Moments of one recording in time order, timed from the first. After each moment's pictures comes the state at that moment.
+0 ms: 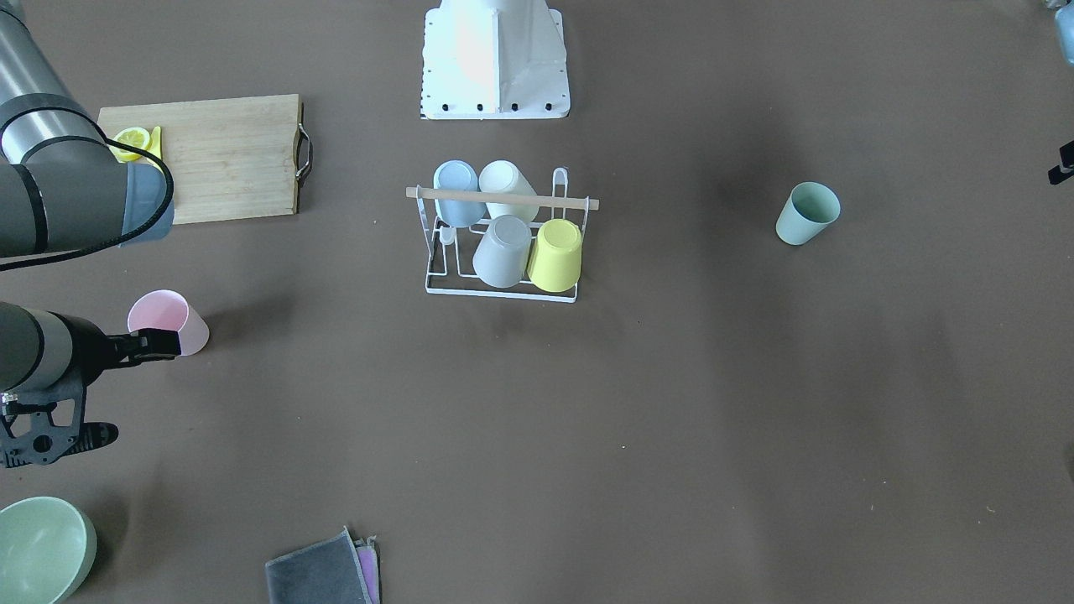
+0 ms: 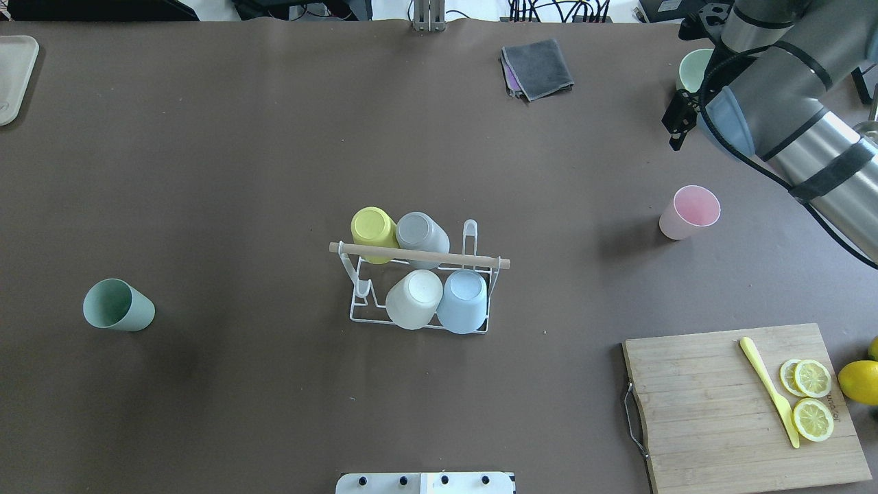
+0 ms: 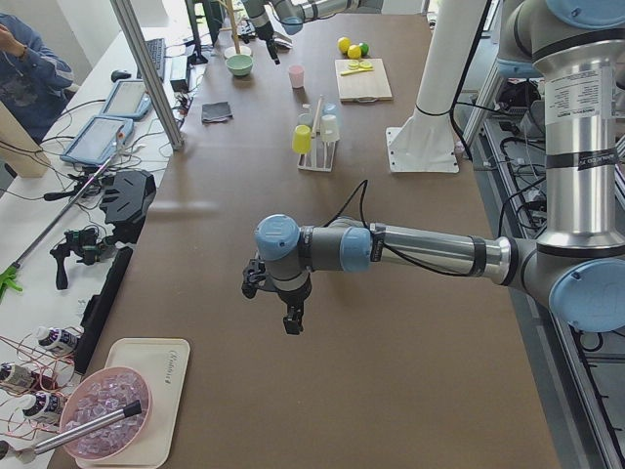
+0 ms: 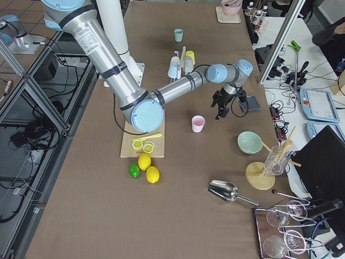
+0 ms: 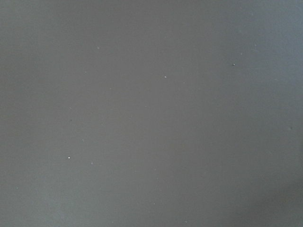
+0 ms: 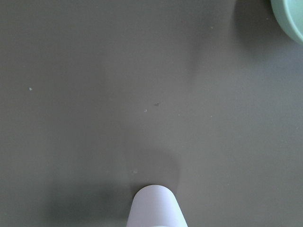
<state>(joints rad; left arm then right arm) -1.44 -1.46 -1.79 -1.43 -2.35 0.07 1.08 -0.93 1.36 -1.98 2.28 0.17</state>
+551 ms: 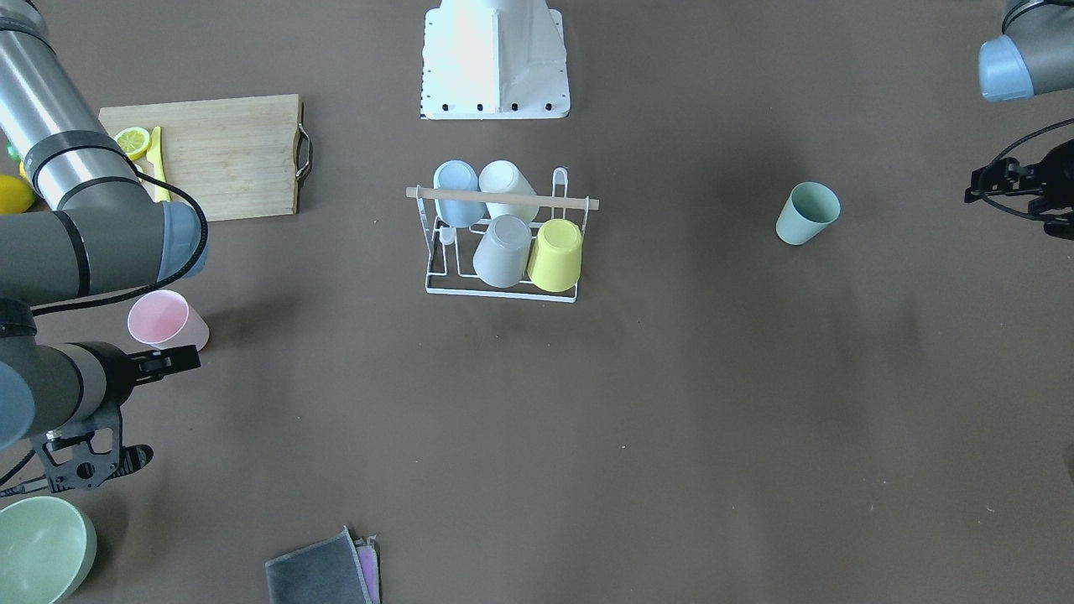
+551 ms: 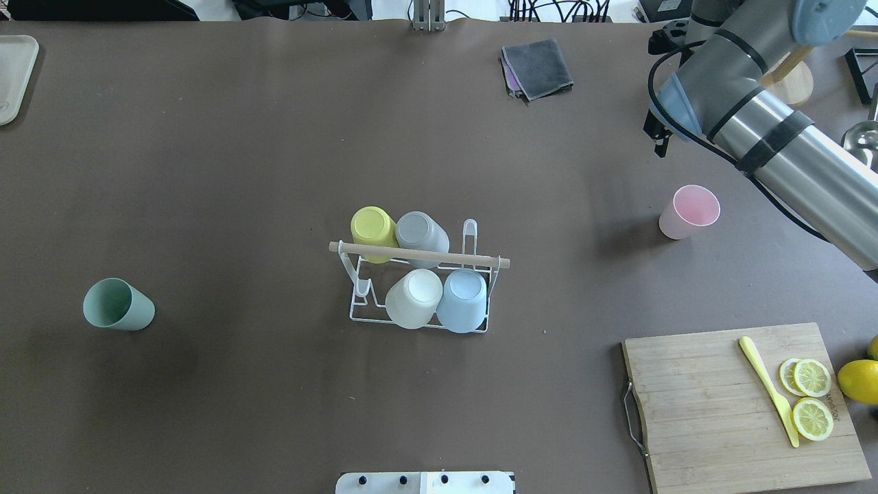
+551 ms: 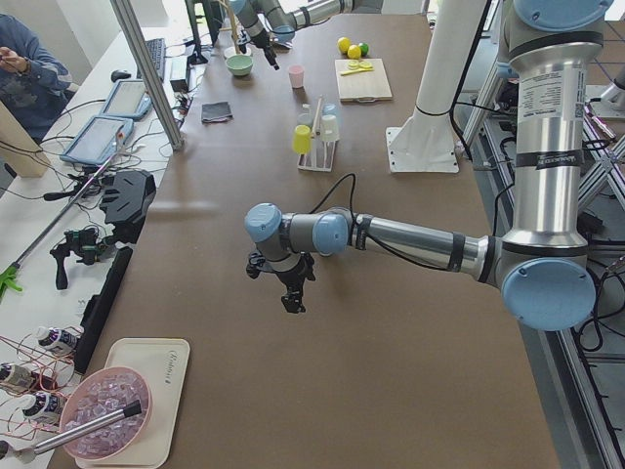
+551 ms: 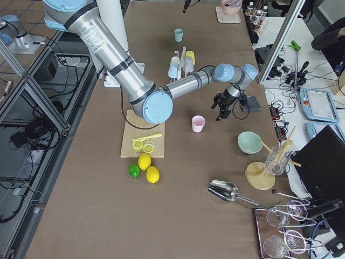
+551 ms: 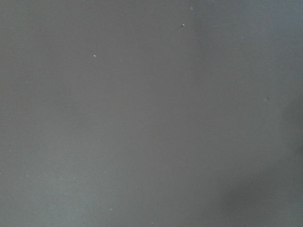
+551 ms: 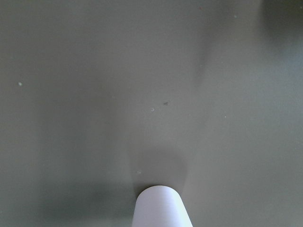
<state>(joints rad) -1.23 -1.59 -1.75 -1.28 -2.35 0.08 1.05 -0.83 1.20 -2.06 2.28 0.08</state>
